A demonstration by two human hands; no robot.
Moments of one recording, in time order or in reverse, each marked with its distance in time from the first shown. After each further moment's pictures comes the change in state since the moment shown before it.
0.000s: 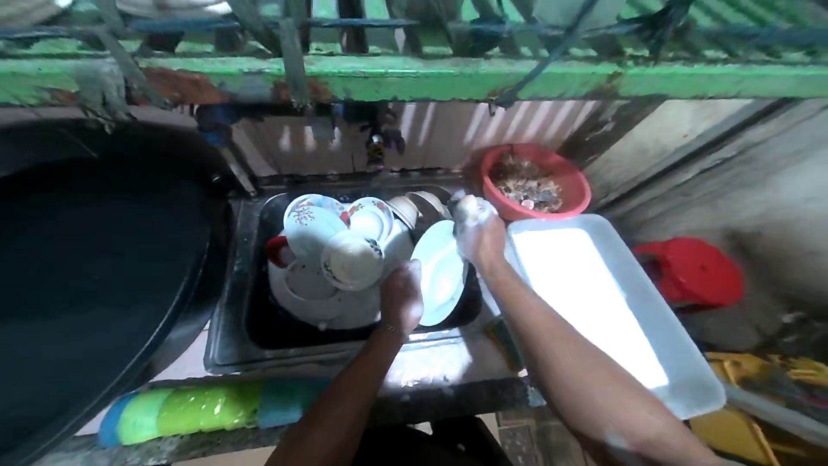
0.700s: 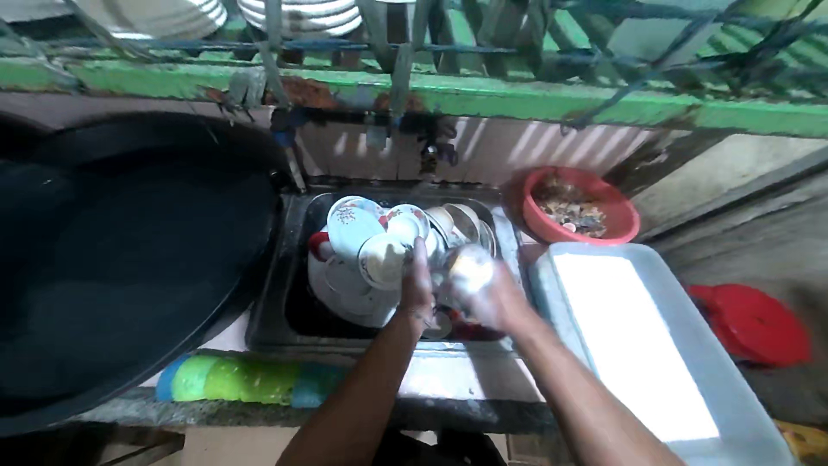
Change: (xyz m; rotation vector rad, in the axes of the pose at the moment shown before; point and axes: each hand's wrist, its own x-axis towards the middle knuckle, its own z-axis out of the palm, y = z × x) left_hand 0.030 -0.005 -0.029 -0.761 0.066 -0.486; right_hand -0.092 -0.047 -0.017 0.223 -0.322 -0.416
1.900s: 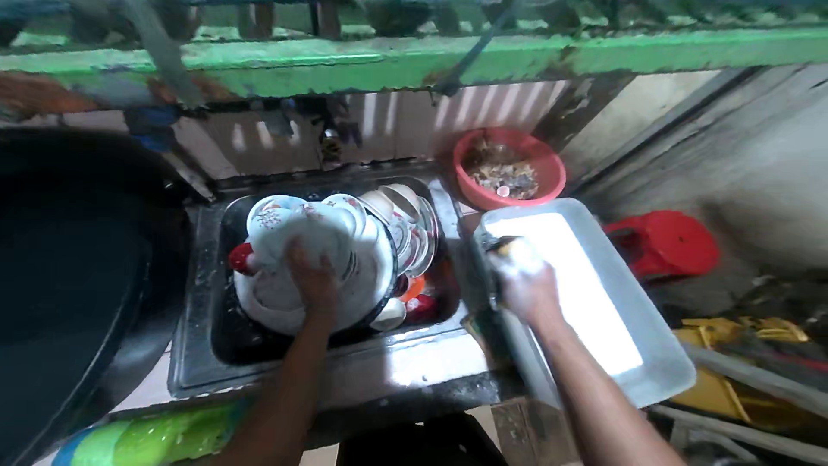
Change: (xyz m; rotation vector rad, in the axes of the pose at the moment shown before) left_hand 0.066 -0.035 -0.042 0.881 0.278 0.572; right_hand -0.057 0.110 -0.077 -0.001 0.400 0.519
